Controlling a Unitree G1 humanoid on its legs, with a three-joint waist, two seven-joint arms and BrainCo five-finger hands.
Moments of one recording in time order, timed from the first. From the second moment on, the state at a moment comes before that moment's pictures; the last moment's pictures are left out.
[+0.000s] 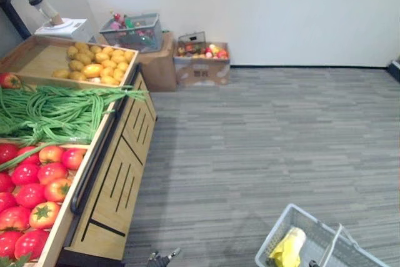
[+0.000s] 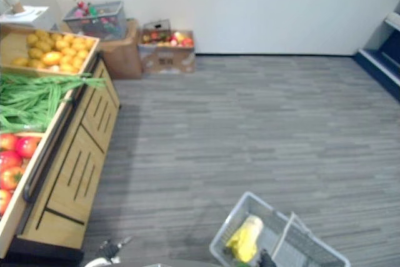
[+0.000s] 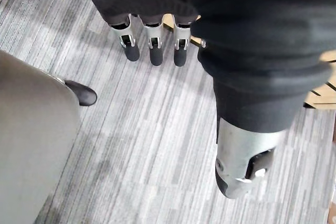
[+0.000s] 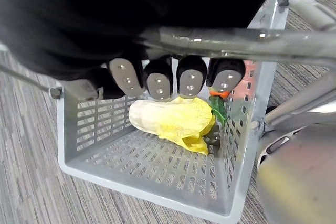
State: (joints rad) left arm 0.06 0.05 0.28 1.18 -0.11 -0.12 0.10; right arm 0.07 -0.03 -0.47 1.24 0.17 -0.14 -0.05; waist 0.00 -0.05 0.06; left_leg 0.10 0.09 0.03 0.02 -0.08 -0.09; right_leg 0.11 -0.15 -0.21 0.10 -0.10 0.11
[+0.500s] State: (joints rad) left arm 0.07 0.07 0.20 1.19 -0.06 -0.15 0.06; right arm 0.10 -0.07 -0.47 1.23 0.17 -0.14 -0.03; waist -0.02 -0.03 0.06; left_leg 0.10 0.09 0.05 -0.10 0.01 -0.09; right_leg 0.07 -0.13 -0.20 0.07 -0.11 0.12
